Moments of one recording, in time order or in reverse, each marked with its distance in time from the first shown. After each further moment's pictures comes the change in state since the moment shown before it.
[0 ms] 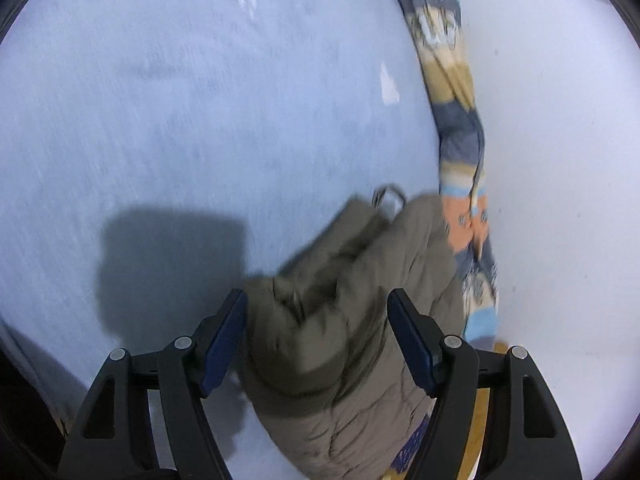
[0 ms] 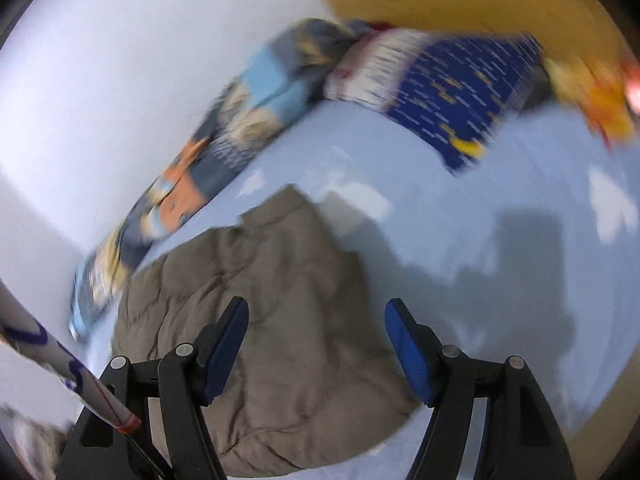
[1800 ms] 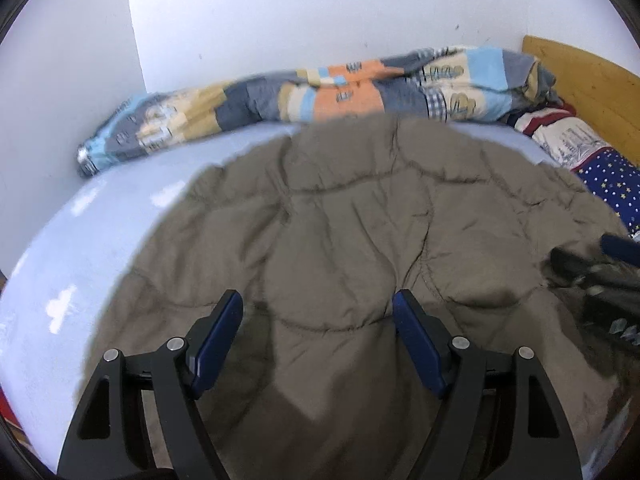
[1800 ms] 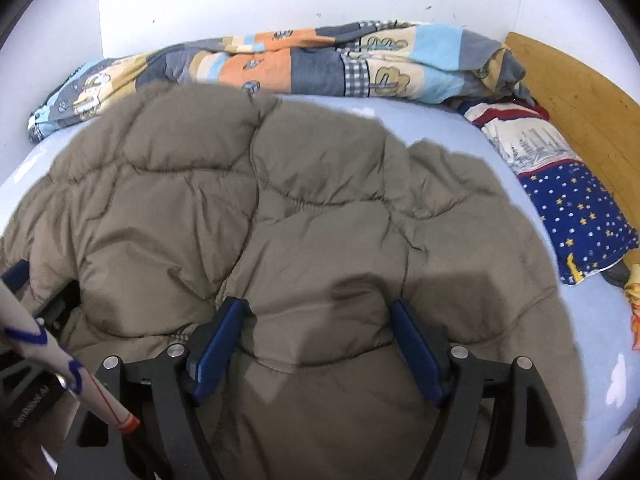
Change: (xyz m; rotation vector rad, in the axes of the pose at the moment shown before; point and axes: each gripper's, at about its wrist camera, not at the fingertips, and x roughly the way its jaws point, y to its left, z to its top) left arm 0.109 -0.137 -0.206 1.405 -0.291 0.315; right arm 0.124 0.154 -0.064 -0.588 0.103 -0.154
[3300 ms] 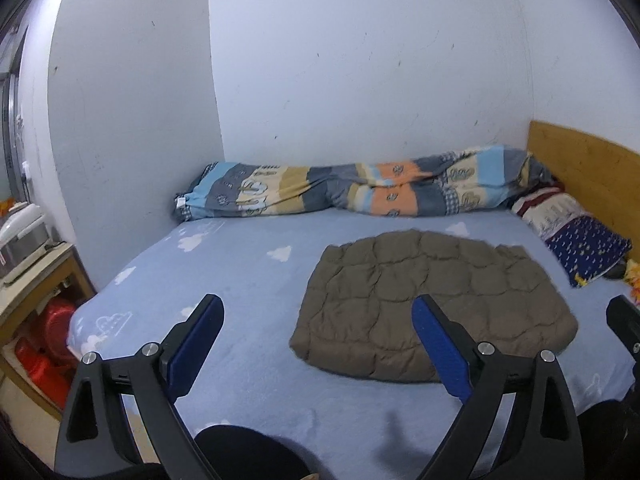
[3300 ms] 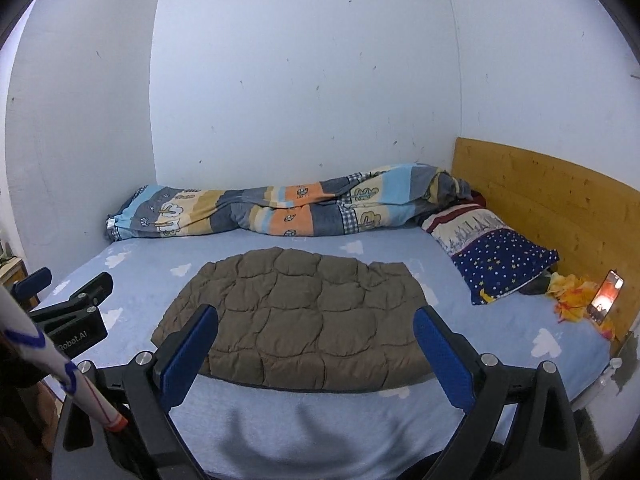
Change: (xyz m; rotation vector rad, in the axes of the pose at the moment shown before) left arm -0.304 0.085 -0.029 -0.066 -0.214 0.110; right arm -0.355 0.024 -0.113 0.081 -0.429 0.048
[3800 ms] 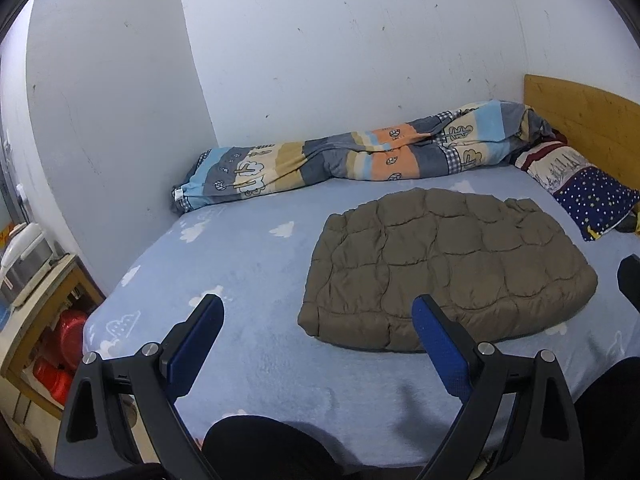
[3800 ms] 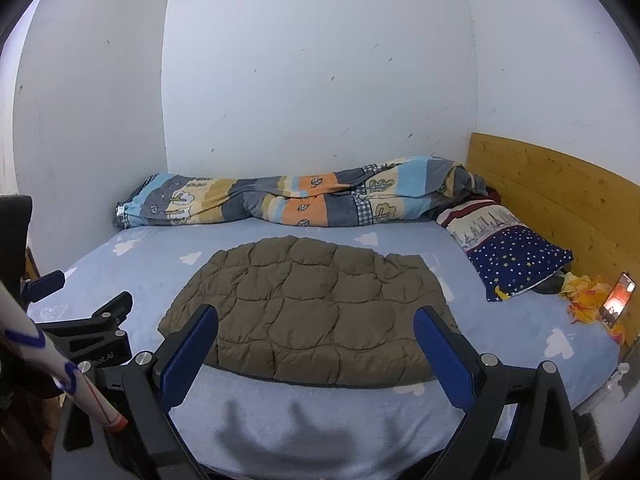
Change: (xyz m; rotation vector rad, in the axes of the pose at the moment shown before) left arm 0.021 -0.010 -0.015 0.104 0.088 0.033; right arm 0.014 0.010 -0.009 -0.032 0.022 0.033
